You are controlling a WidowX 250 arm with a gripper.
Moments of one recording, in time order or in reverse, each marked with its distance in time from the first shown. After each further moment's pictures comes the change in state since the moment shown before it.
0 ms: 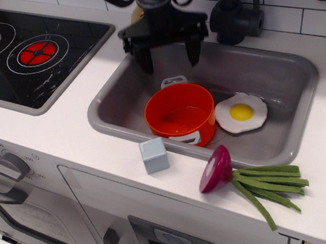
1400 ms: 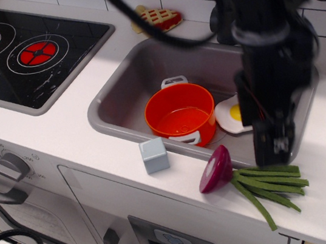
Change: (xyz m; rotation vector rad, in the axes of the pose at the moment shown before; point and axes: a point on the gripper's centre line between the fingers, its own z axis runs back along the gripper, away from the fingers) arm -0.163 -0.084 0.065 -0.286 0.263 -1.535
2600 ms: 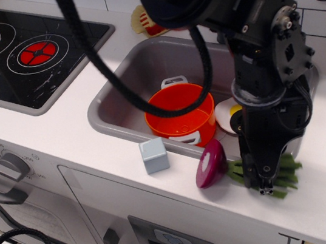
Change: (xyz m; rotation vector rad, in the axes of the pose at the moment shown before) arm -0.007 -0.010 -0.034 0.134 0.014 -0.103
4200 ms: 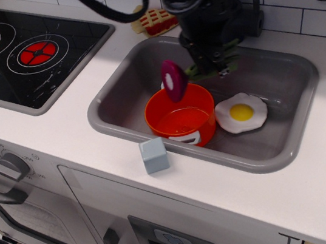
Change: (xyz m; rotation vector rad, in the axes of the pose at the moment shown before) arm -0.044 0.141 0.031 0.230 -0.224 0.434
